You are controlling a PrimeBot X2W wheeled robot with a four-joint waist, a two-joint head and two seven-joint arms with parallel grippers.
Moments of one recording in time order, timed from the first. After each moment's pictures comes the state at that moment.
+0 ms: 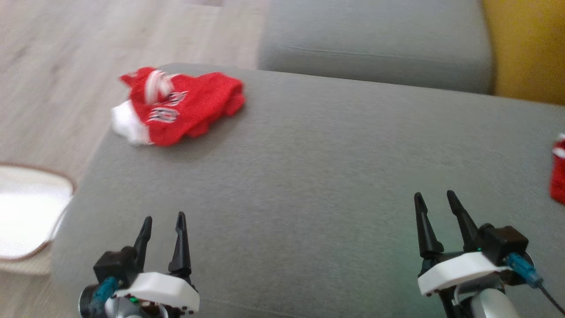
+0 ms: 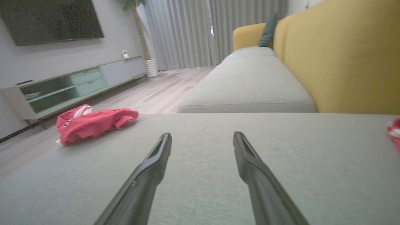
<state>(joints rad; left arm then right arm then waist) 0.05 0.05 -0.18 0.23 -0.27 0.06 -0.25 -0.01 -0.05 0.07 0.28 0.19 0.12 -0.18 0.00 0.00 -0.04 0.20</state>
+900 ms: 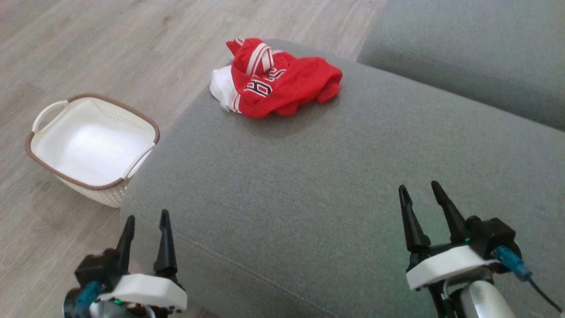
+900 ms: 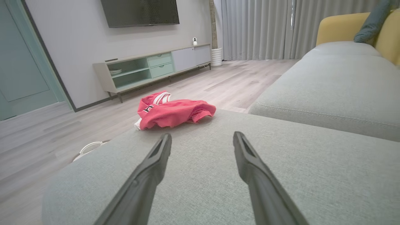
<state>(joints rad) 0.08 0.07 -0.15 0.17 -0.28 0.08 -0.25 -0.03 -0.05 0.14 0.26 0.19 0.12 -0.19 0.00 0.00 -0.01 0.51</state>
